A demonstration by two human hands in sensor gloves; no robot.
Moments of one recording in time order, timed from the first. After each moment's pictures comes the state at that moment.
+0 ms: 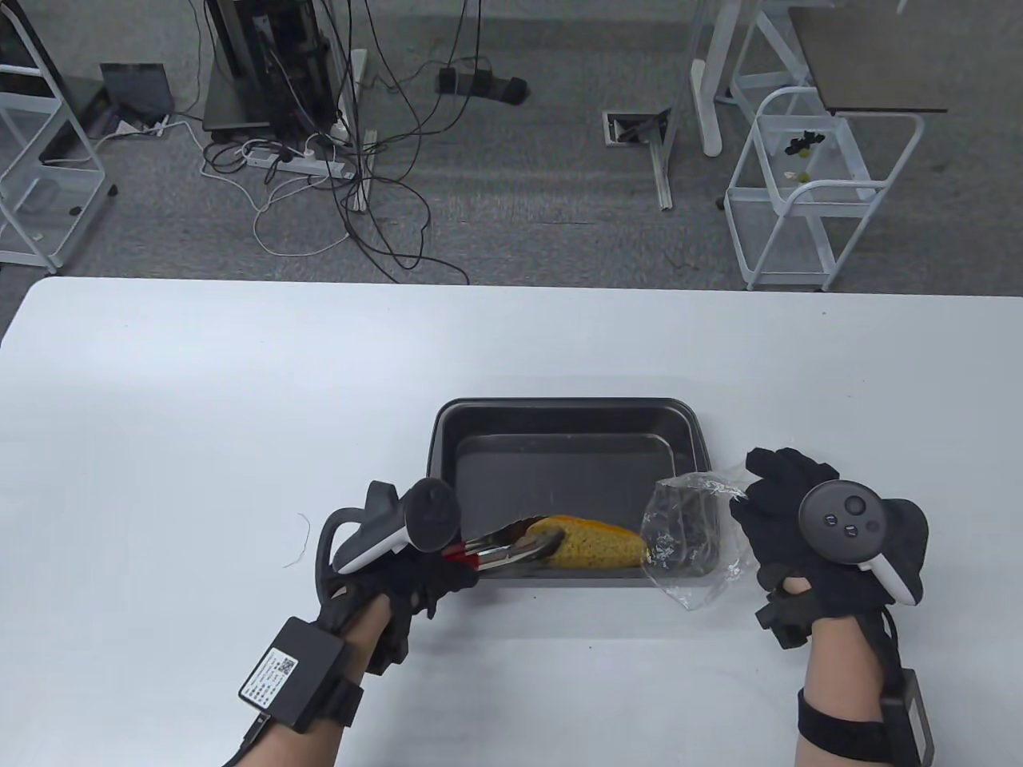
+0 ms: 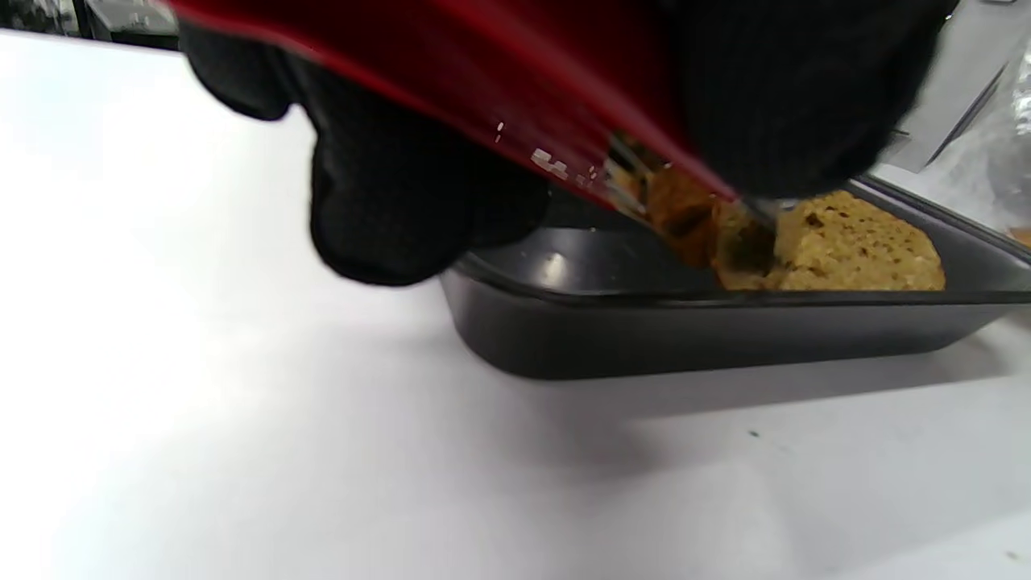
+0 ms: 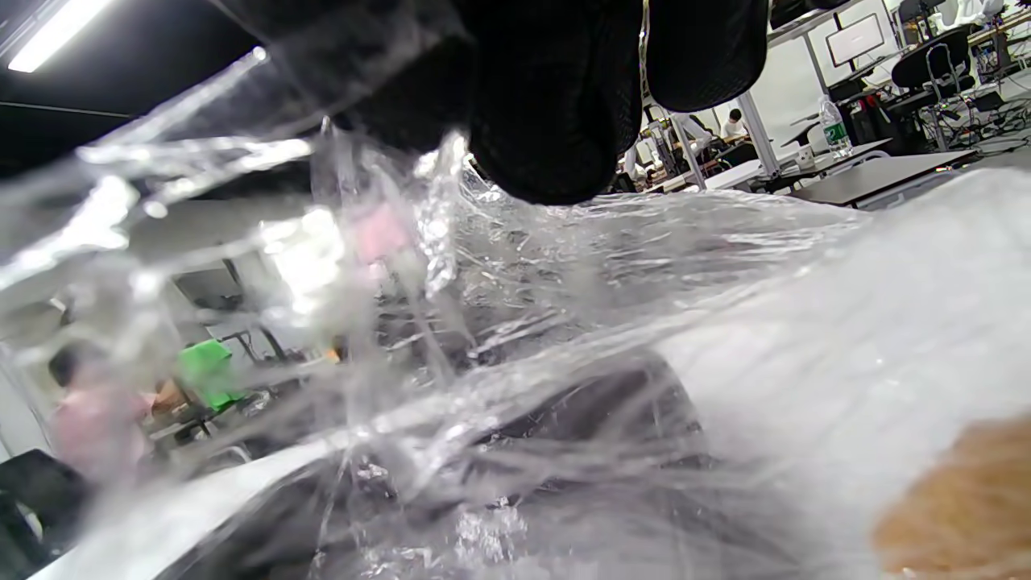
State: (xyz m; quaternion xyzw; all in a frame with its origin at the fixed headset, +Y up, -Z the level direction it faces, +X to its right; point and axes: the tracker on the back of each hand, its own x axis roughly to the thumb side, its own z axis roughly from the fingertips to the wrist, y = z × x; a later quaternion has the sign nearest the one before) left_hand -0.148 -0.701 -0.270 -0.17 -0.12 0.07 0.98; right_hand 0.269 -0.640 -0.260 0.08 -0.06 0.96 0.25
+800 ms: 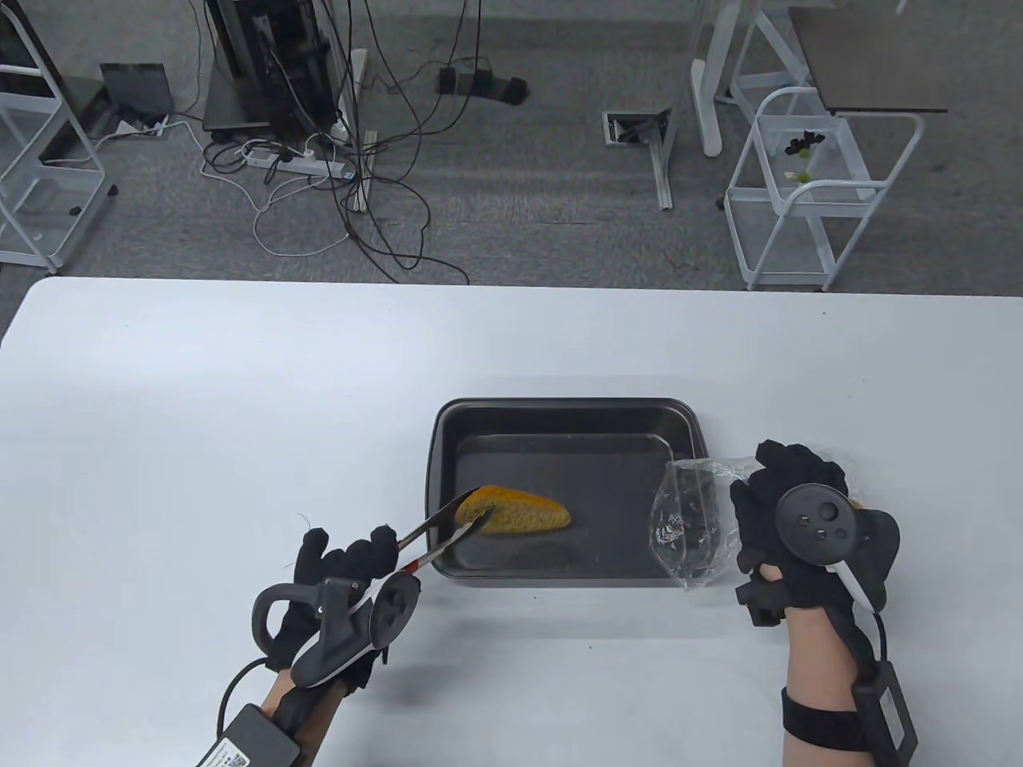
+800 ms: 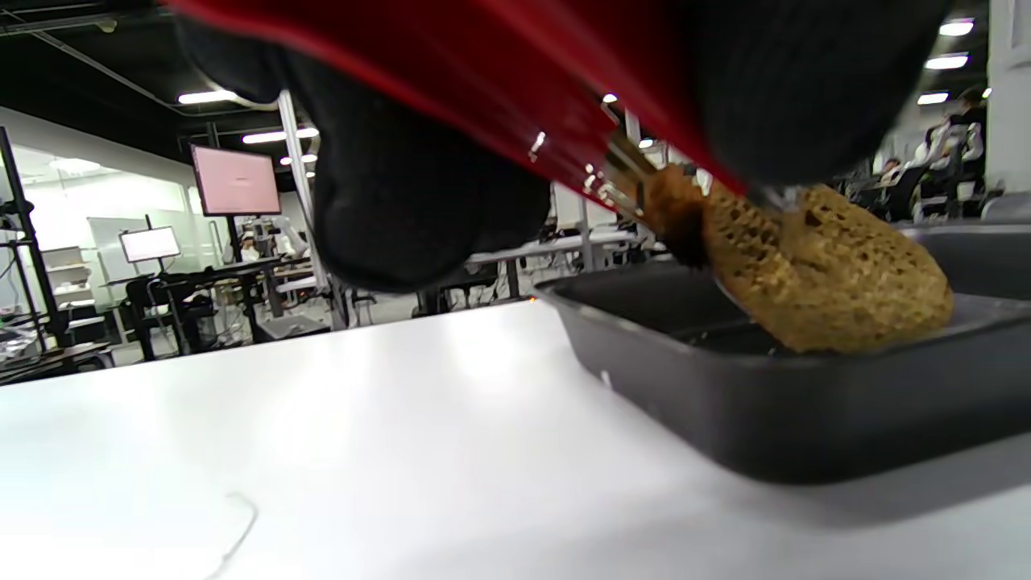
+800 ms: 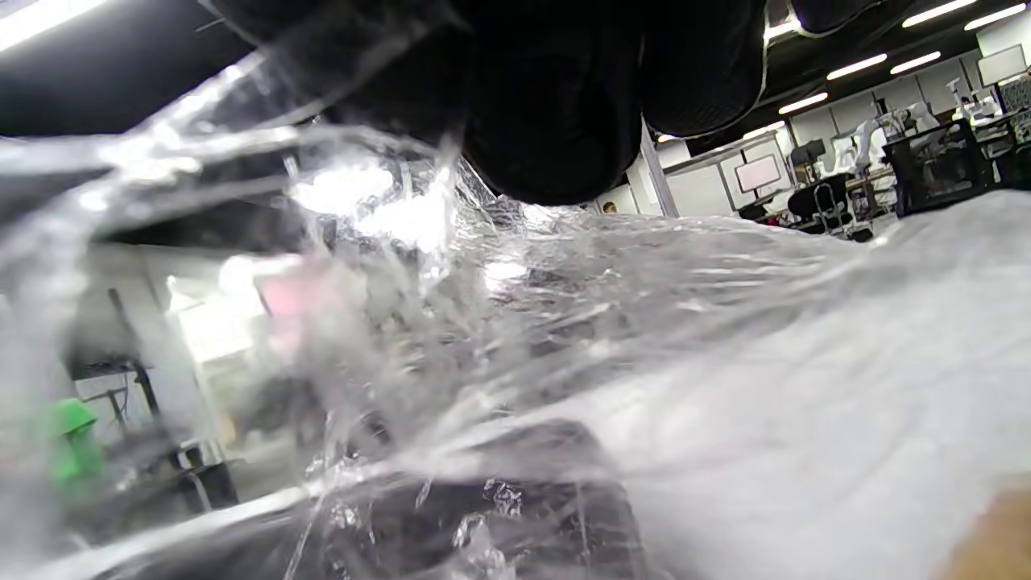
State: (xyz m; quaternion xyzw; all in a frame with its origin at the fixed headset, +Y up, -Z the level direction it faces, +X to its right) left_hand -0.178 -0.689 -0.201 0.08 -0.06 -0.05 0.99; right_hand 0.259 -0.656 -0.267 0.00 -0.15 0.97 0.20
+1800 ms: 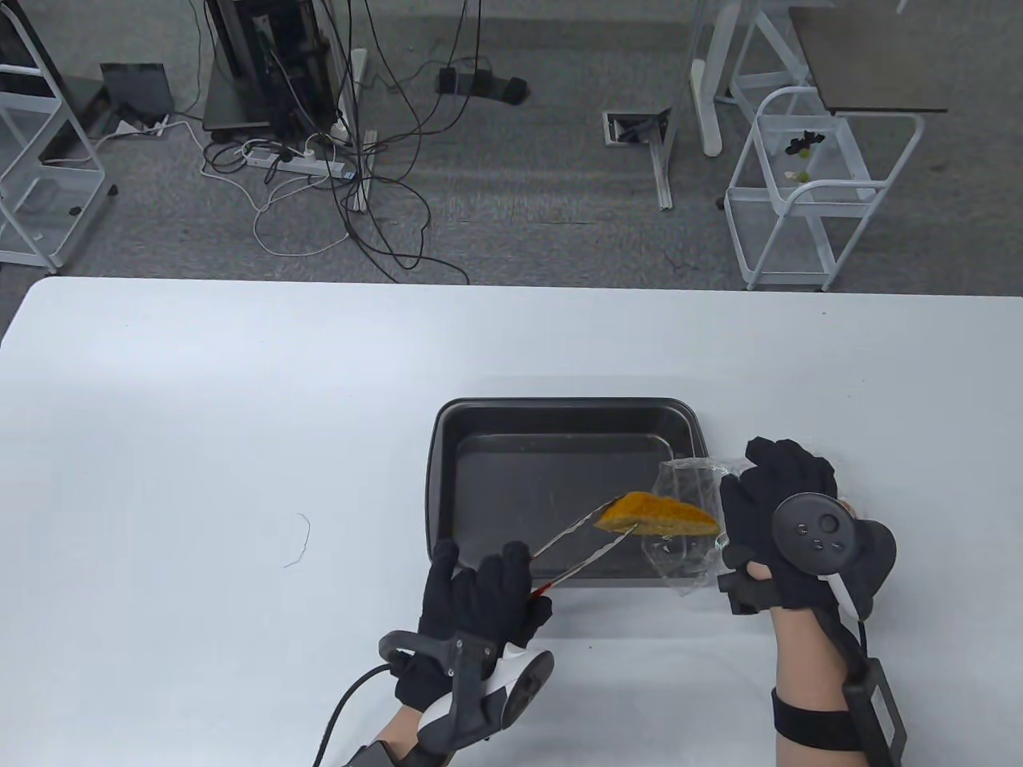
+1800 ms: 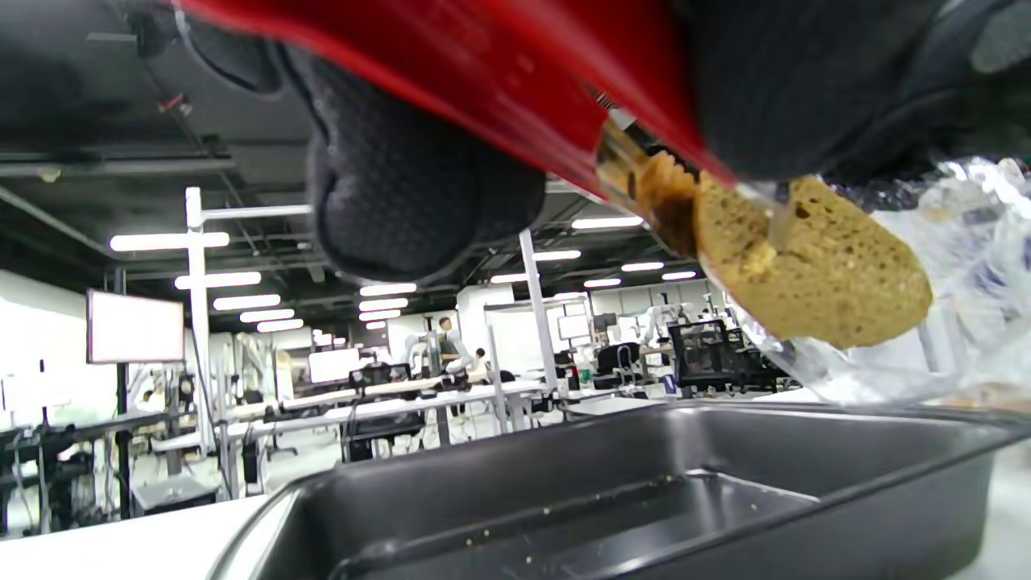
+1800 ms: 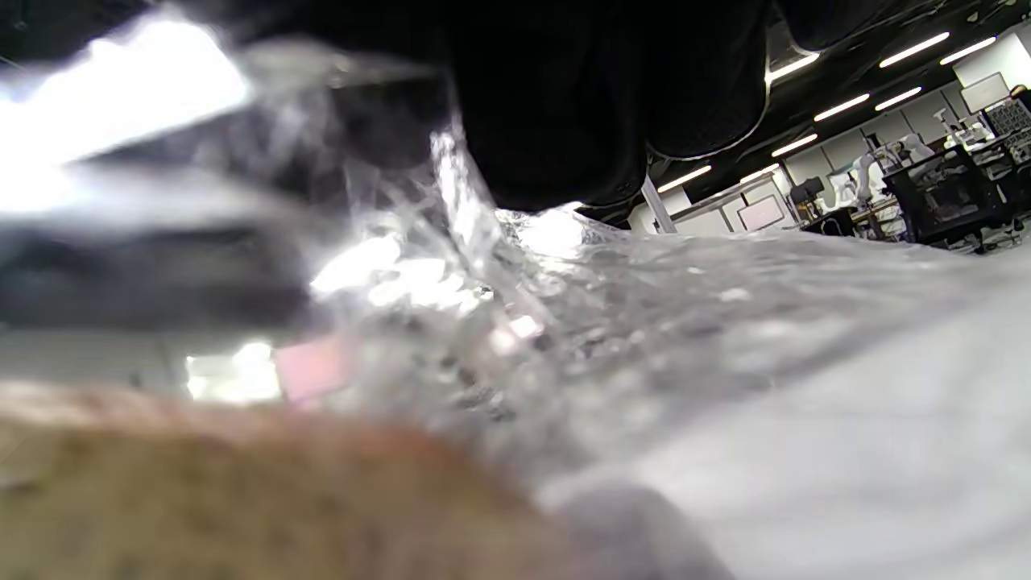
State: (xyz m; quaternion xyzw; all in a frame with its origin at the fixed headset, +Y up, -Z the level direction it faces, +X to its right) left_hand -0.053 -0.676 -0.156 0.24 -0.13 -0.05 0.96; right_hand 0.250 -0.652 -0.262 0.00 -0.21 0.95 0.24
